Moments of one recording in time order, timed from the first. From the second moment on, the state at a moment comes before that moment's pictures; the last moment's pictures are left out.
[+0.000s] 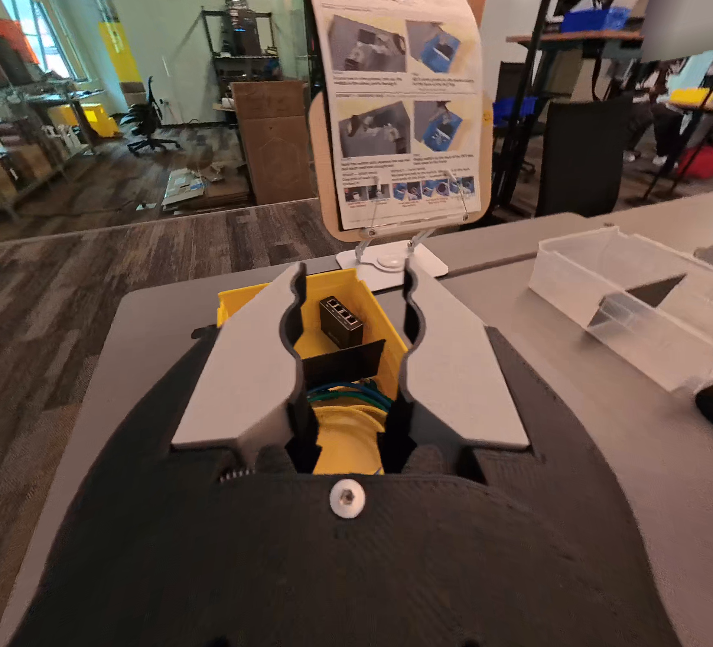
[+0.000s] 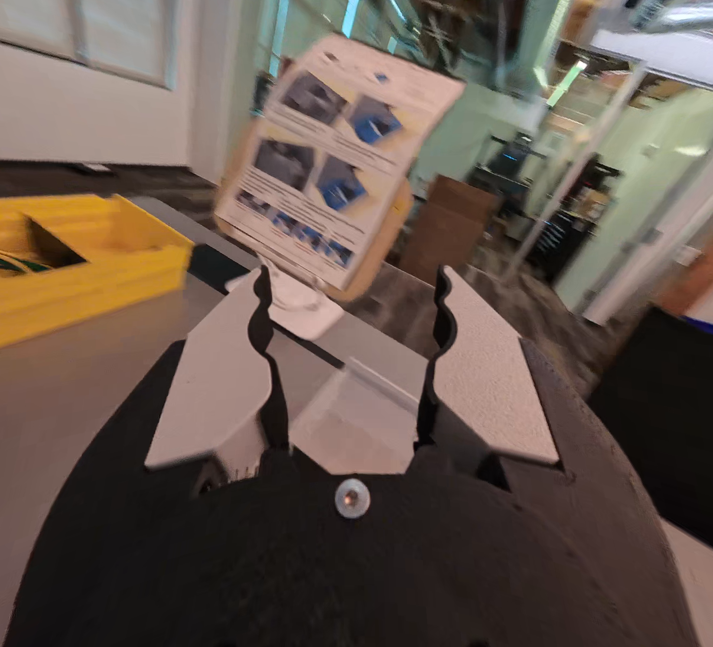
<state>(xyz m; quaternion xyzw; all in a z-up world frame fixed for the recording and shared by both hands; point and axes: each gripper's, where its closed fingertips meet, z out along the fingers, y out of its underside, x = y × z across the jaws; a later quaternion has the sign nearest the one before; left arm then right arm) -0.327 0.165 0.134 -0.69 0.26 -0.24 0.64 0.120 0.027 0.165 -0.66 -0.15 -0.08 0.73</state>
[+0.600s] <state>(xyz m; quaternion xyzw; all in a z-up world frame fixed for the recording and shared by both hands) -0.281 0.135 -0.052 -0.90 0.37 -0.16 0.17 0.034 0.067 0.158 -0.65 -0.28 0.06 0.71</state>
